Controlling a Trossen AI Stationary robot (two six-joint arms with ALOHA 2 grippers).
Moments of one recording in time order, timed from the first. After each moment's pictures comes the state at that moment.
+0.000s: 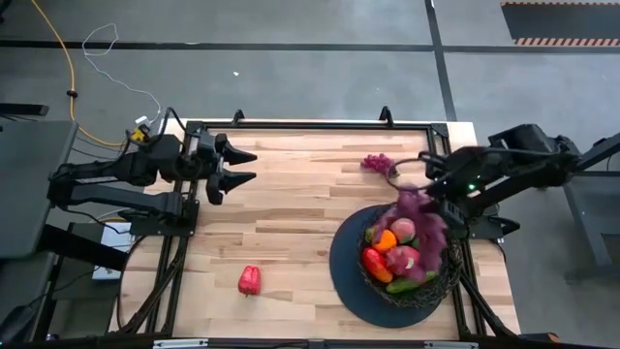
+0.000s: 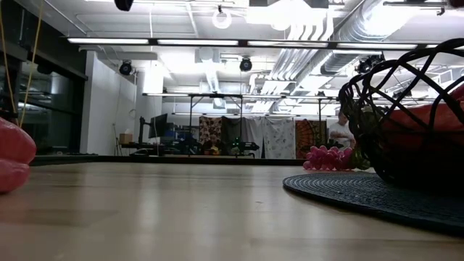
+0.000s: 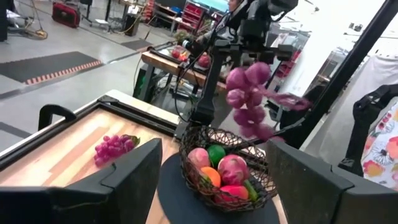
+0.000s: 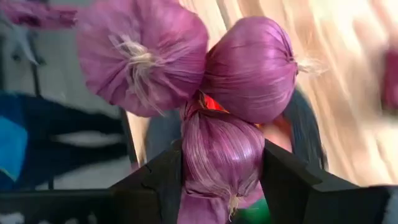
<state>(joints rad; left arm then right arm) 0.19 0.74 0.85 -0.18 -0.02 -0.36 0.27 1.12 1.69 -1.56 -0.03 0.64</state>
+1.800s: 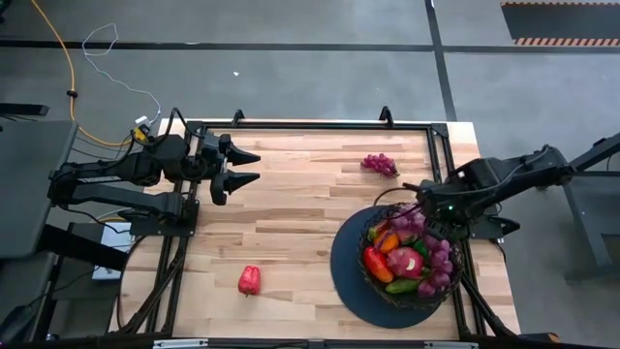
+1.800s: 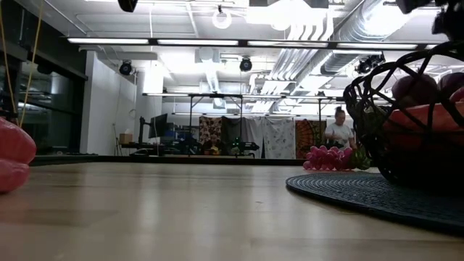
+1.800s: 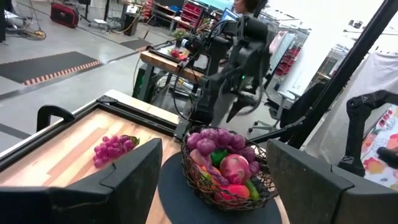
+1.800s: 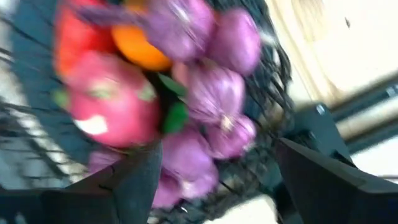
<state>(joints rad) 0.19 0.76 0.85 -0.15 -0.01 -0.35 0.29 1.01 1.14 -1.56 -0.04 0.83</state>
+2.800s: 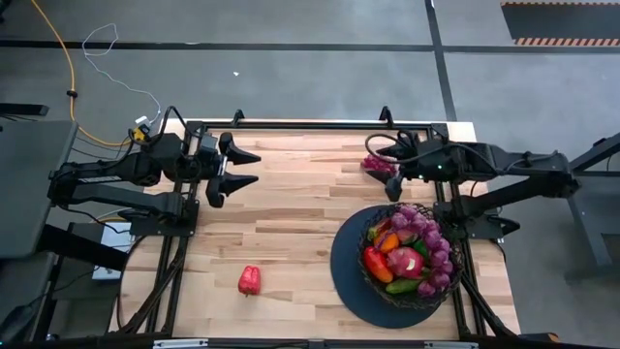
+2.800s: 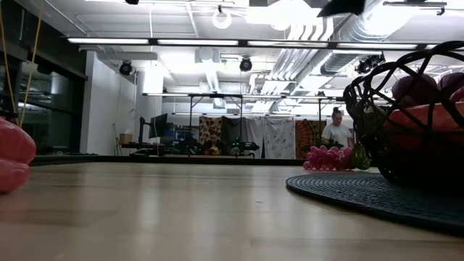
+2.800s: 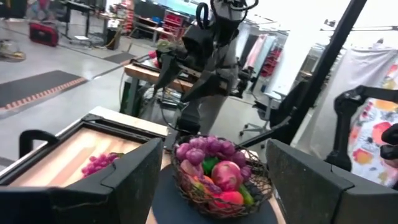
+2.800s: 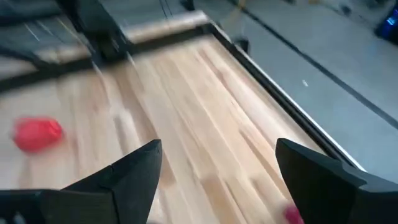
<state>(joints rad) 0.19 0.77 0.85 -0.09 0.05 -0.28 0.01 1.00 1.16 -0.71 0.35 0.25</state>
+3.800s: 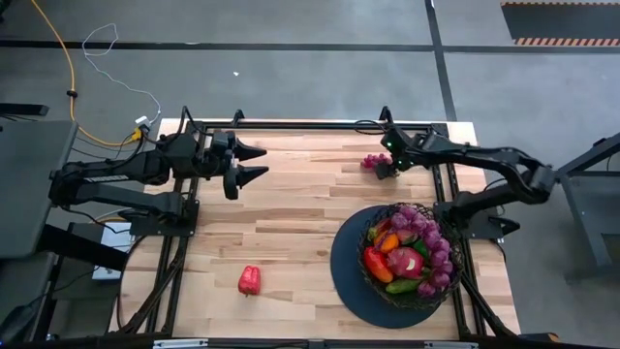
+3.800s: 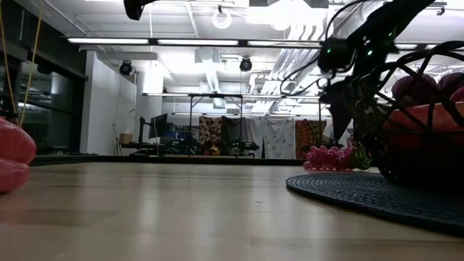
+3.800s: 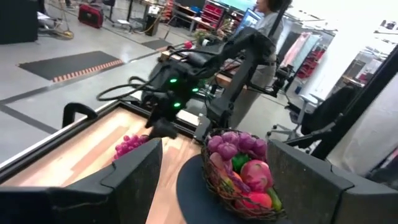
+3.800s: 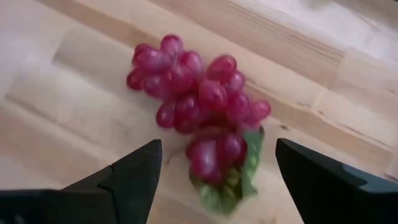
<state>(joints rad) 0.23 0.83 0.85 -0.12 -0.06 -0.36 -0.60 1.31 0.76 -0.65 0.16 0.47</state>
